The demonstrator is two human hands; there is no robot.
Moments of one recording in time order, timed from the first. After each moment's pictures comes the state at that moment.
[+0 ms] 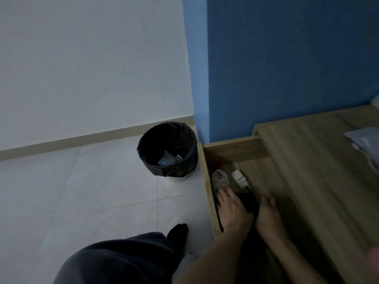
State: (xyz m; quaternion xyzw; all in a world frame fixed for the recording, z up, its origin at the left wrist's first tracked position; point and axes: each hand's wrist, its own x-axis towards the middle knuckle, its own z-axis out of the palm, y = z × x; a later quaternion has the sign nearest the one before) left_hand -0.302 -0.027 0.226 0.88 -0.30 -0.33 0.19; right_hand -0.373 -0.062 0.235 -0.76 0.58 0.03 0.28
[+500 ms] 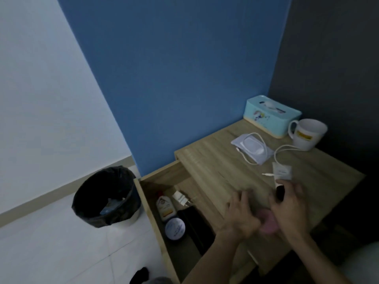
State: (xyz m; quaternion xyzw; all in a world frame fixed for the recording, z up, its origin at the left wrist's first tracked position) left_hand -0.449 -0.065 0.315 0.67 -0.61 -0.37 0.20; right_hand -0.571 -0.106 0.312 -0.64 0.67 -0.36 0.12
